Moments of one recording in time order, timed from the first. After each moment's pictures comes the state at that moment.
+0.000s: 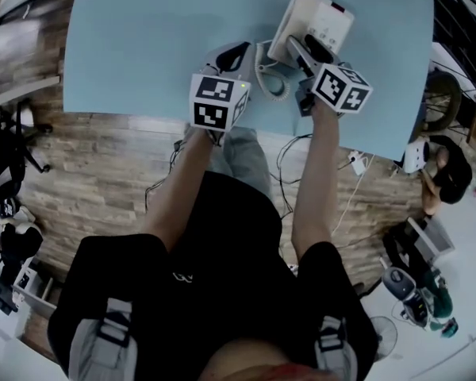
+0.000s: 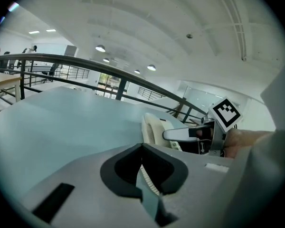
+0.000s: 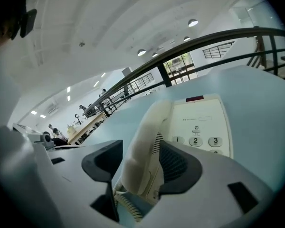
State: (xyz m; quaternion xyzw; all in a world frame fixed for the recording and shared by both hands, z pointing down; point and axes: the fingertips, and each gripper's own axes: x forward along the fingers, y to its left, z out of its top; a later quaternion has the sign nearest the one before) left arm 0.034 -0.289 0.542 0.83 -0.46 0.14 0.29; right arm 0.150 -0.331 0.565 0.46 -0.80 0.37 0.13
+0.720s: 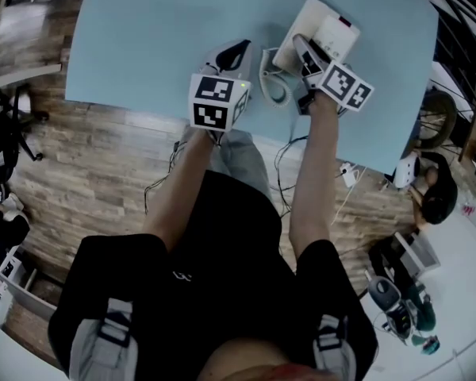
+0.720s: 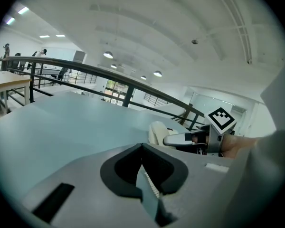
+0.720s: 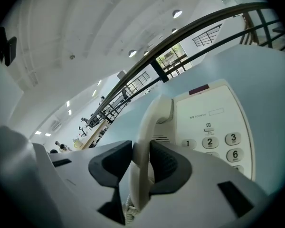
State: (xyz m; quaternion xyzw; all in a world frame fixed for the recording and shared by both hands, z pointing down) left arm 0.014 -0.304 0.526 0.81 -0.50 0.10 0.29; right arm 0.136 -0.359 0.561 0.44 -0.78 0.44 0.07
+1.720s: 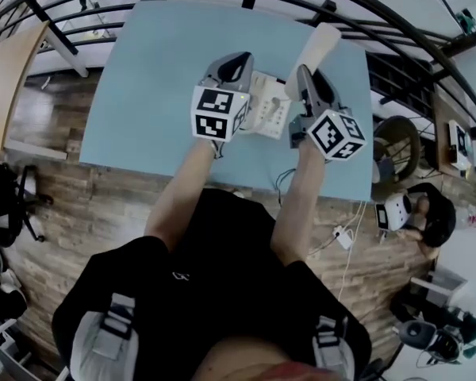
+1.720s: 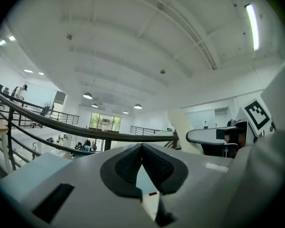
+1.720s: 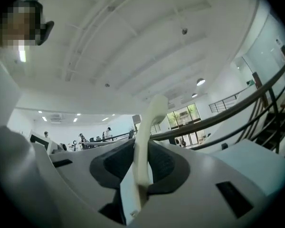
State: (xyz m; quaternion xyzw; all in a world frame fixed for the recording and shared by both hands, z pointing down) left arm 0.068 -0.332 0.281 0.88 -0.48 -0.03 0.07; right arm 0.197 -0.316 0.264 0.52 -0.84 0.12 -0.09
